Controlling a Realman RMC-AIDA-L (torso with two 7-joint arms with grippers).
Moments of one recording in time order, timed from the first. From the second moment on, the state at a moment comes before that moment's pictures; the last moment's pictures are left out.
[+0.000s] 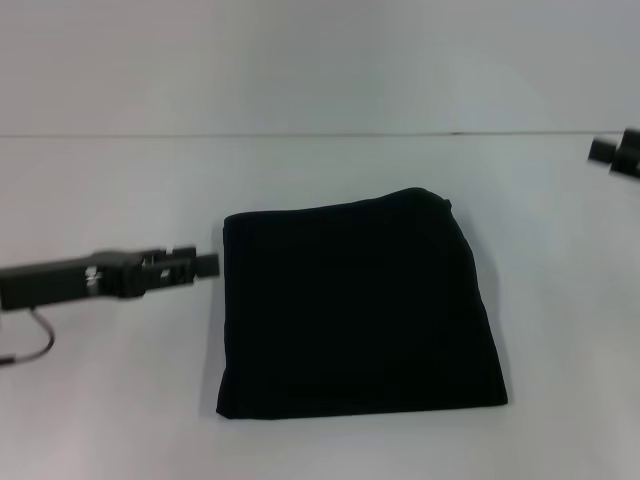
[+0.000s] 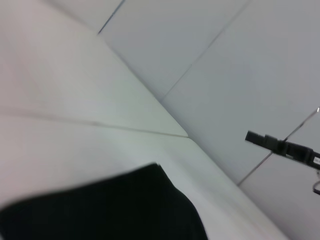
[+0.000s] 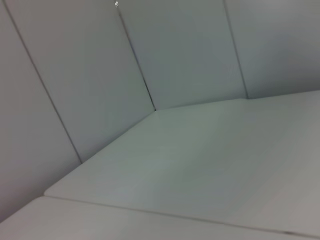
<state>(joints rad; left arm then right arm) -0.56 -2.03 0.34 0.67 2.21 1.72 -1.81 0.52 2.03 -0.44 -0.84 -2.00 -1.42 1.72</state>
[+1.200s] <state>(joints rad) -0.58 -2.12 0.52 0.57 2.15 1.47 -1.30 0.45 2.09 -0.44 -0.46 -2.00 -1.52 0.95</state>
